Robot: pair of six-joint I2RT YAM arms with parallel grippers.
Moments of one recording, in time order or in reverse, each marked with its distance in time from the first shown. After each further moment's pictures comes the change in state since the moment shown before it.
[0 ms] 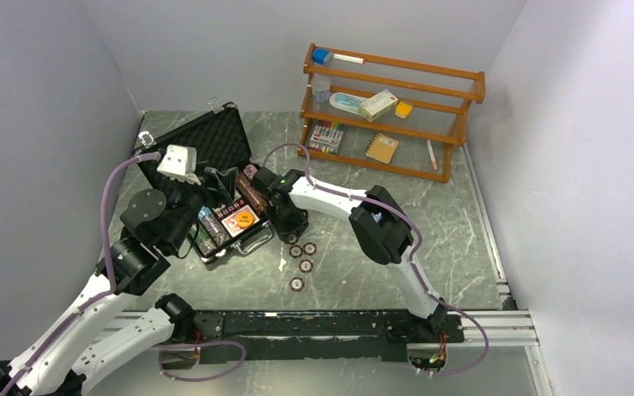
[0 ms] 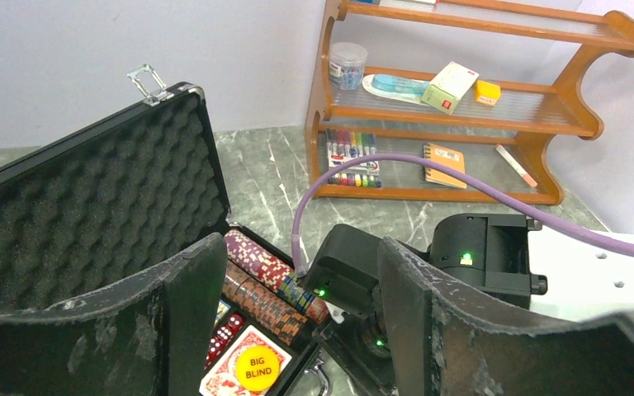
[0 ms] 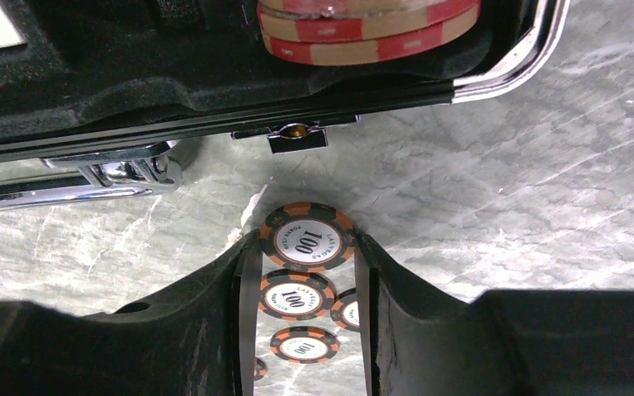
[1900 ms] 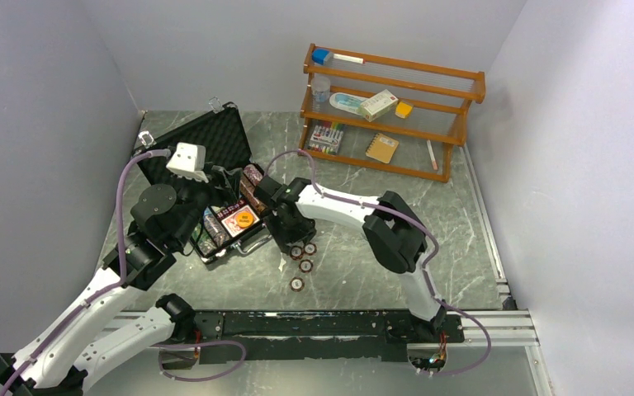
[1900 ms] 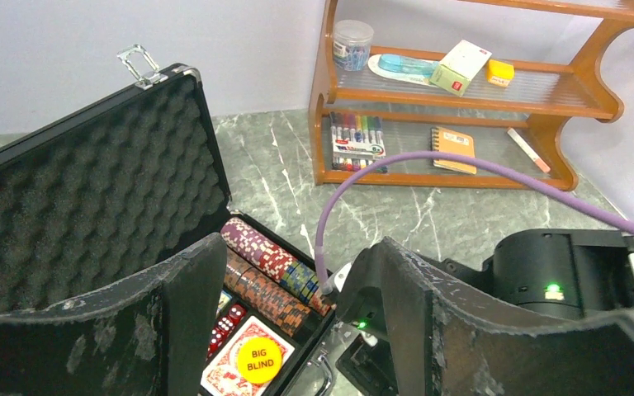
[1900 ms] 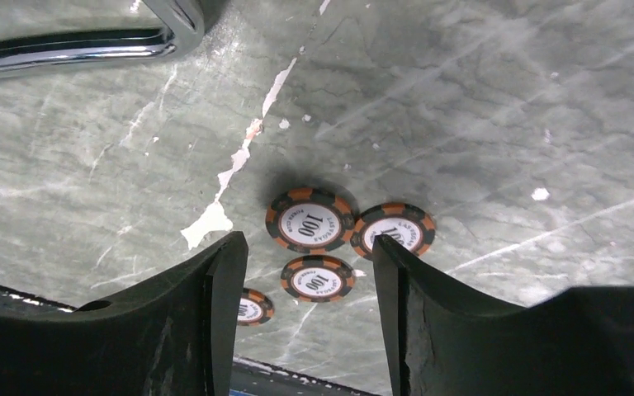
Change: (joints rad) left arm 0.000 0.037 -0.005 -0.001 -0.002 -0.004; right arm 0.048 -0.137 -0.159 0.009 -0.030 0.015
